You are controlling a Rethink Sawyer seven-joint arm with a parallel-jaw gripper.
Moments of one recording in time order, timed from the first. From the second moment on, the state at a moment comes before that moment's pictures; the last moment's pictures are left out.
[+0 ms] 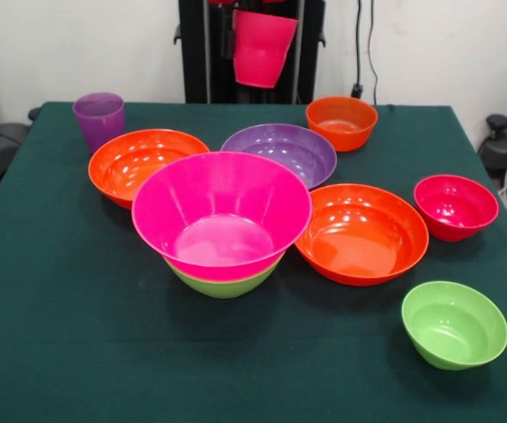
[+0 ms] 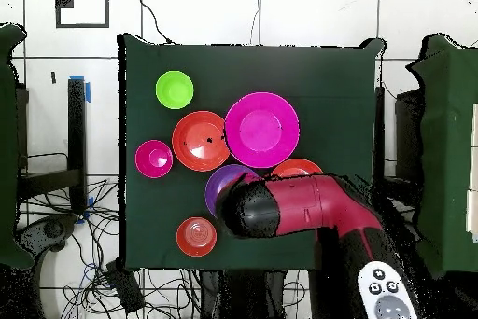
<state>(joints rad) -0.59 -1.04 0.42 2.00 -0.47 0.70 1.57</state>
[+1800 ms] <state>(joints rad) -0.62 -0.80 0.52 1.72 -0.61 0.92 1.57</state>
